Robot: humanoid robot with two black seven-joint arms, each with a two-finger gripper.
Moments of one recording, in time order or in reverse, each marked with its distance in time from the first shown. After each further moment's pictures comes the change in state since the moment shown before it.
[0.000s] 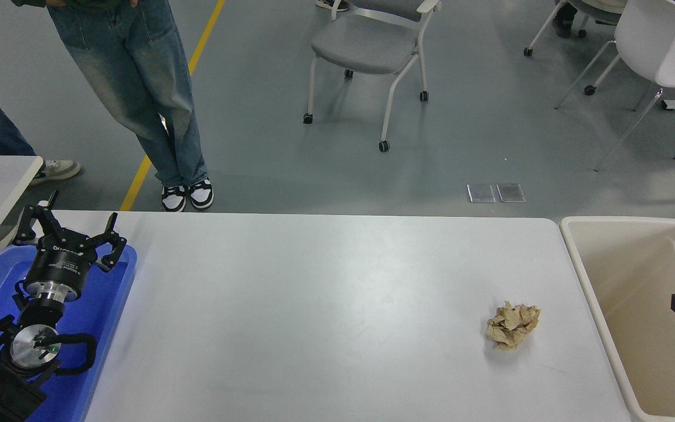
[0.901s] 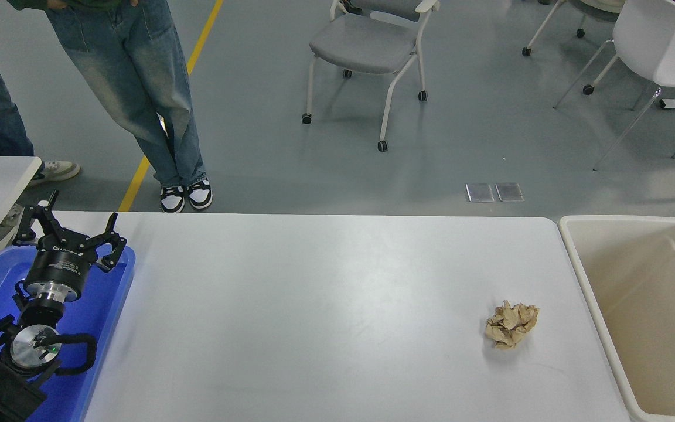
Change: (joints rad) left arm 0.000 0.000 0.000 0.000 0.000 0.000 0.000; right arm 0.156 -0.119 0.325 0.175 0.066 0.002 0.004
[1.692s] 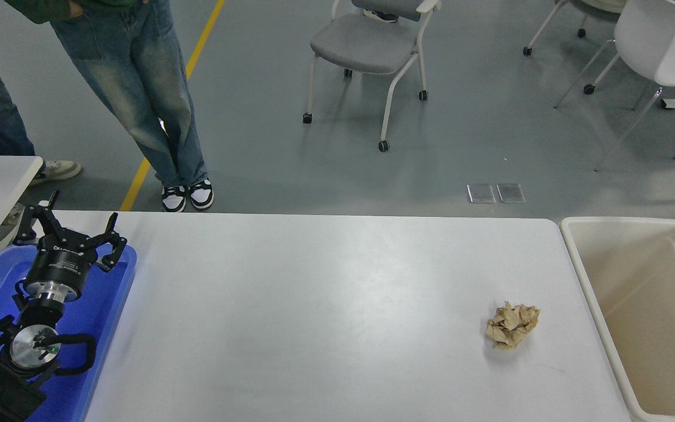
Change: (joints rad) left arm 0.000 0.000 0.000 0.000 -0.001 0.000 0.000; right arm -0.154 -0.095 1.102 0.559 0.045 0.075 -0.005
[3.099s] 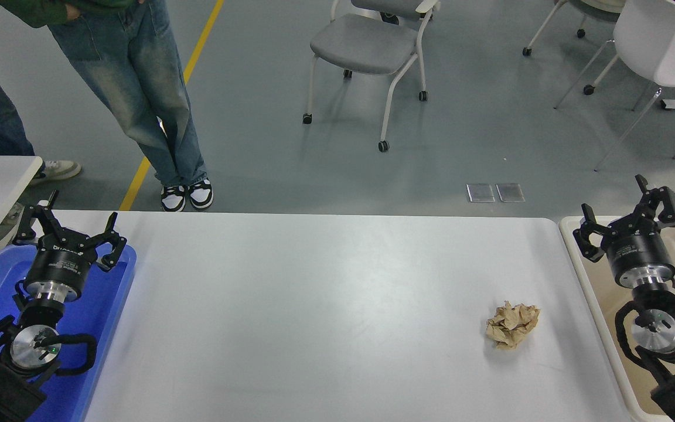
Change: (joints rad) left arm 0.000 0.000 0.000 0.000 0.001 0.000 0.000; right arm -0.136 0.337 0.305 -0.091 0.323 0.430 0.206
